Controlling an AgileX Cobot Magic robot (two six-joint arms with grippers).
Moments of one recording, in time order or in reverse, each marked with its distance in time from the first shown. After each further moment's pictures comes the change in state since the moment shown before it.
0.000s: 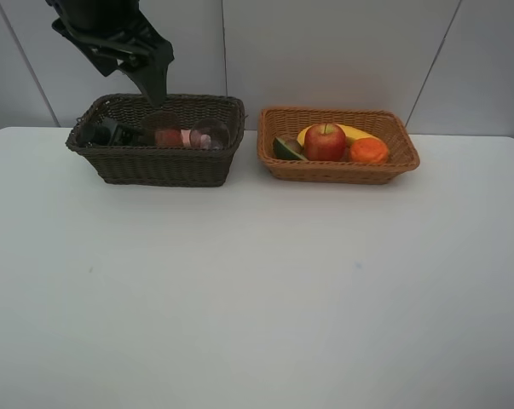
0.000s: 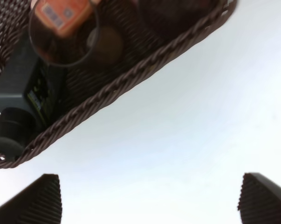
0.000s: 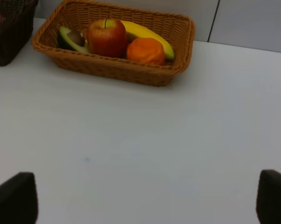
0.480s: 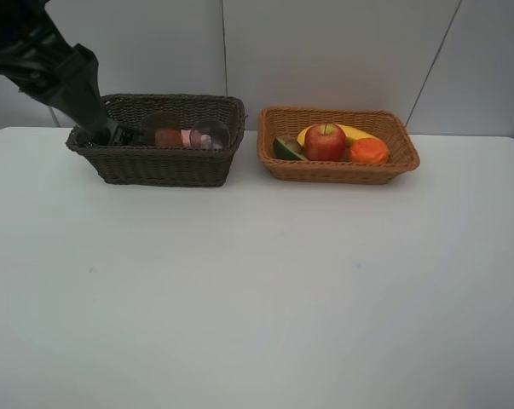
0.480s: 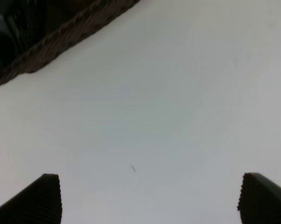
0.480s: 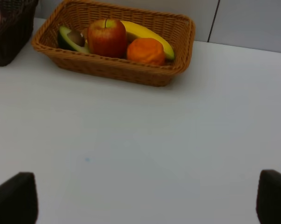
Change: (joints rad) left arm 0.000 -0.348 0.337 -0.037 0.005 -0.003; right arm 0.000 0.000 0.000 0.000 0.000 0.000
